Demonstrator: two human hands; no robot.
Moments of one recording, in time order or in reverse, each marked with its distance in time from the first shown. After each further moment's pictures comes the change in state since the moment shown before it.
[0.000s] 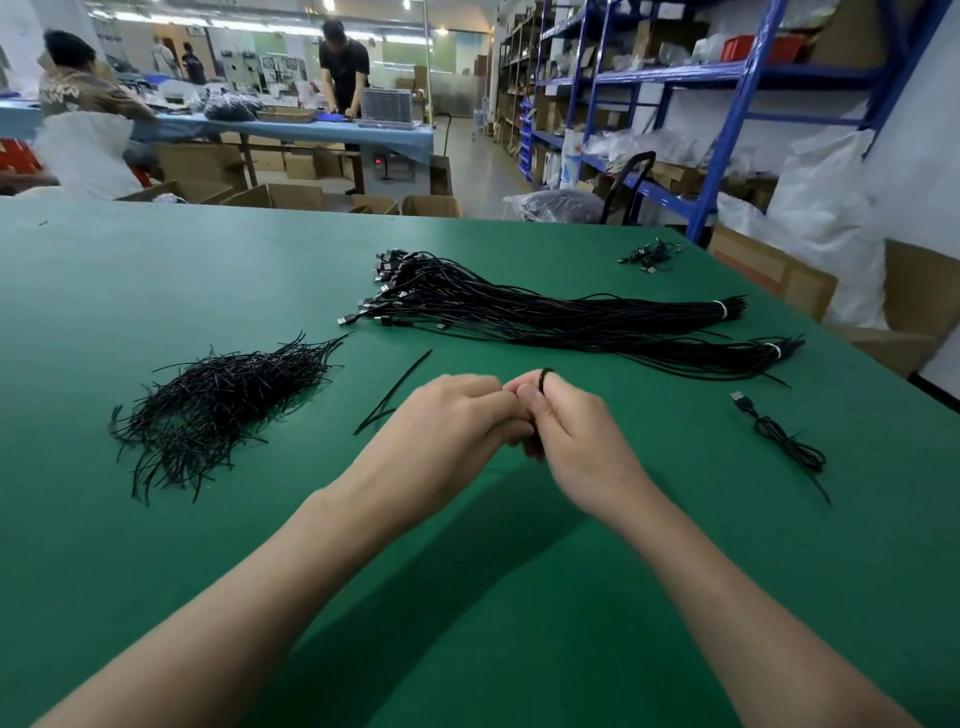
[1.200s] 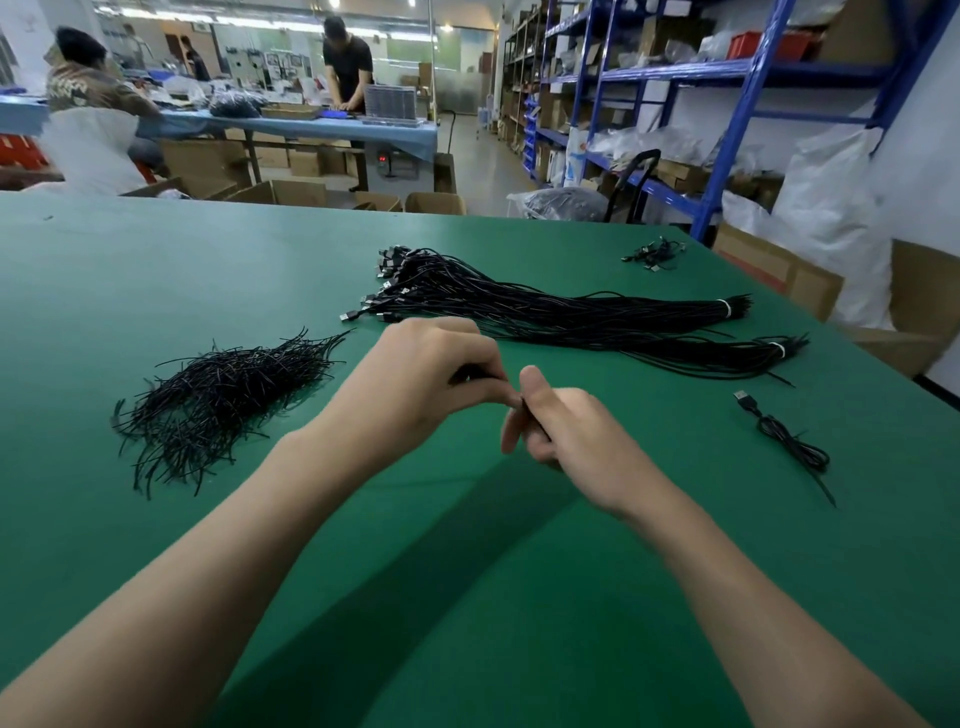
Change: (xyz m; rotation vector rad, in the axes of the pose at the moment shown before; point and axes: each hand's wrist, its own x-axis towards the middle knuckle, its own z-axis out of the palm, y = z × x) left_hand 0.022 -0.020 -0.030 -0.080 -0.047 -0.051; right_hand -0.001 -0.008 -0.007 0.118 -0.205 0.134
